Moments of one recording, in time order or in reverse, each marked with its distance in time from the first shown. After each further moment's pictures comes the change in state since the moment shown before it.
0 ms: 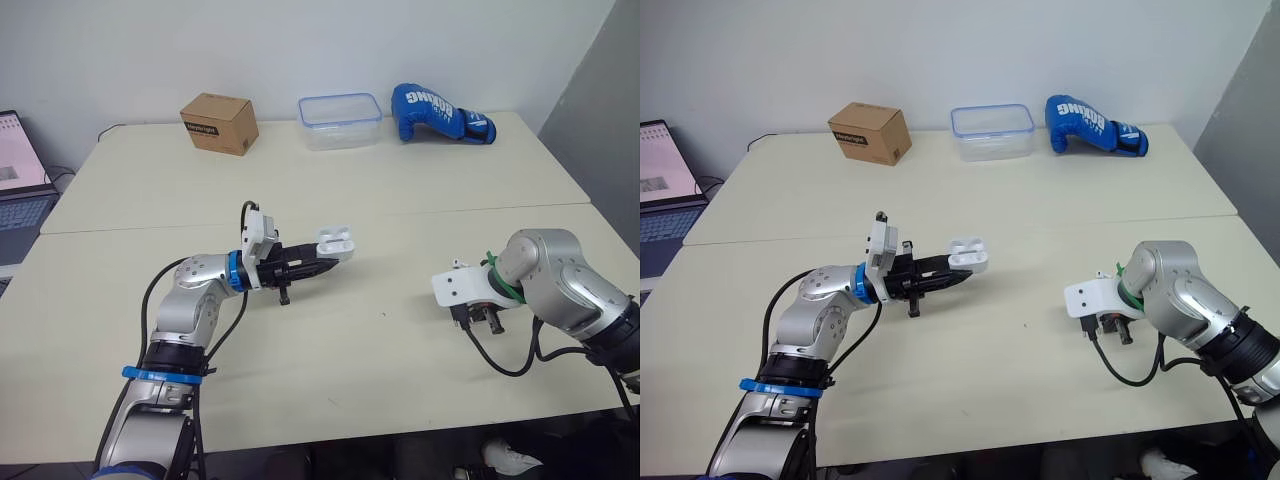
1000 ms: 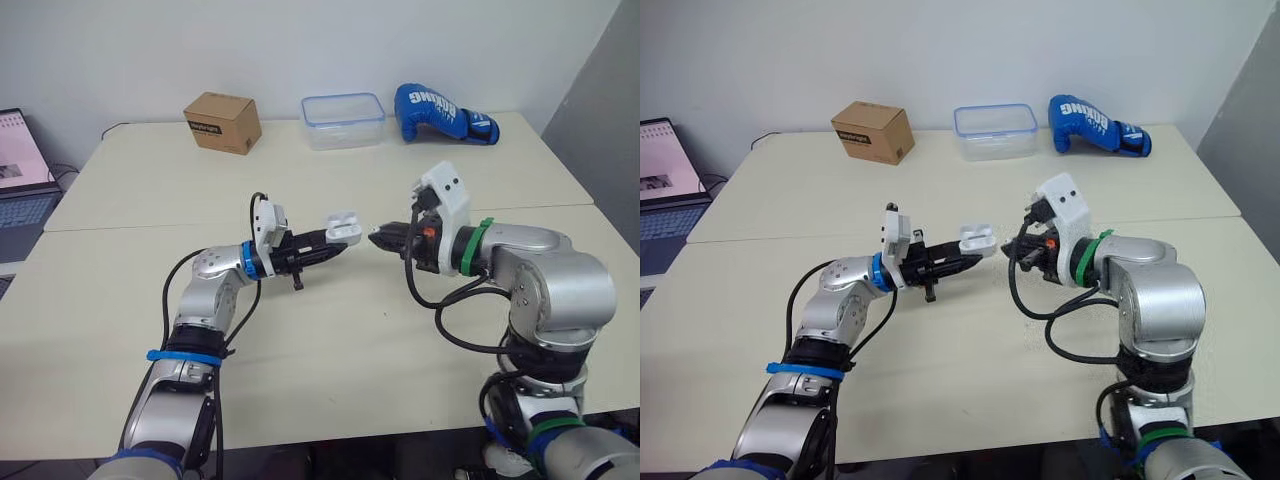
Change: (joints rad) left arm -0.112 -0.081 0.003 0.209 0.036 -0.122 0.019; right arm -0.013 0.852 -0.775 -0.488 0.347 1.010 -0.644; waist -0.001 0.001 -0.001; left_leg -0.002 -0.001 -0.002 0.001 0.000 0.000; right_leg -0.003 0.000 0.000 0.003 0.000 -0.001
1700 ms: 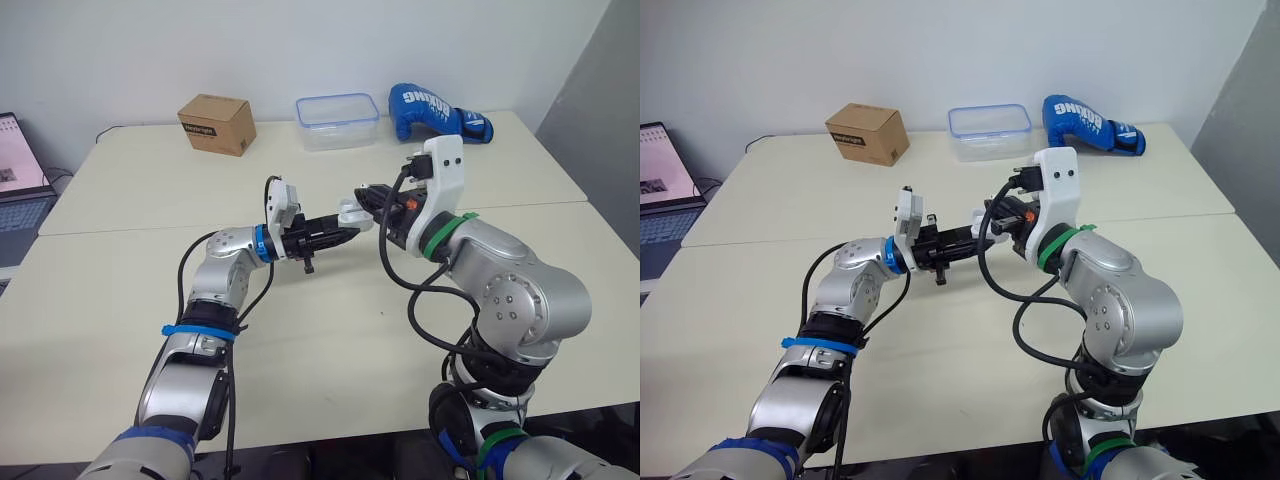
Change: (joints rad) left arm -0.145 -0.040 -0.002 0.121 0.002 0.025 -0.034; right arm -0.001 0.260 -0.052 0.006 0.149 -0.173 -0.482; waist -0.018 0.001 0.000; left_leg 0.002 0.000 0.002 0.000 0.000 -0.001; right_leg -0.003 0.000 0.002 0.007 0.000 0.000
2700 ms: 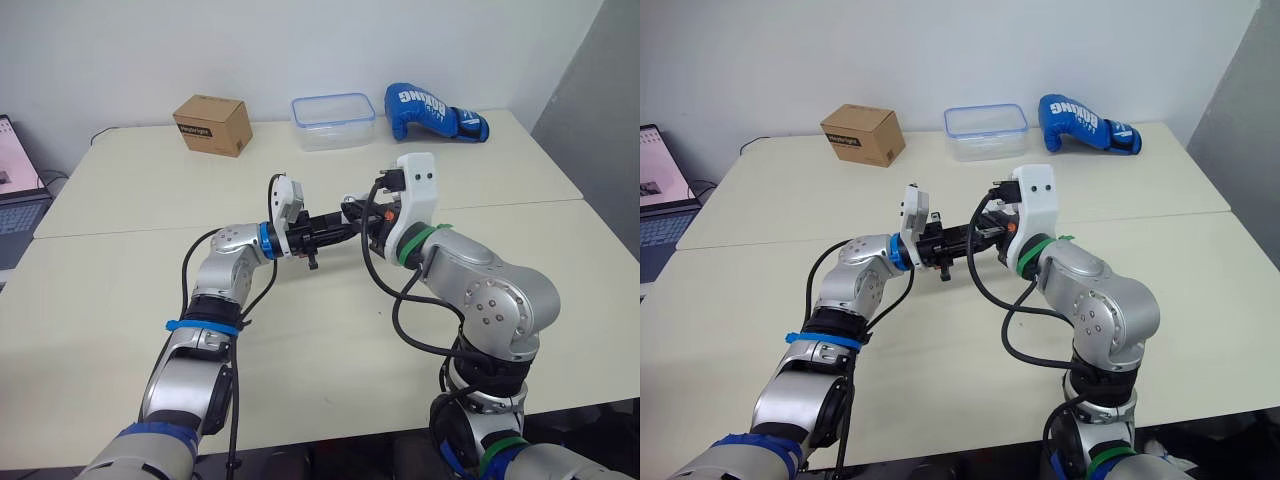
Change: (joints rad) left arm -0.023 -0.014 0.004 0.021 0.020 0.041 0.036; right arm 0.055 0.002 0.055 0.094 0.233 -0.063 -0.259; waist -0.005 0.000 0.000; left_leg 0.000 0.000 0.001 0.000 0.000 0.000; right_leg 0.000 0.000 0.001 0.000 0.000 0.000
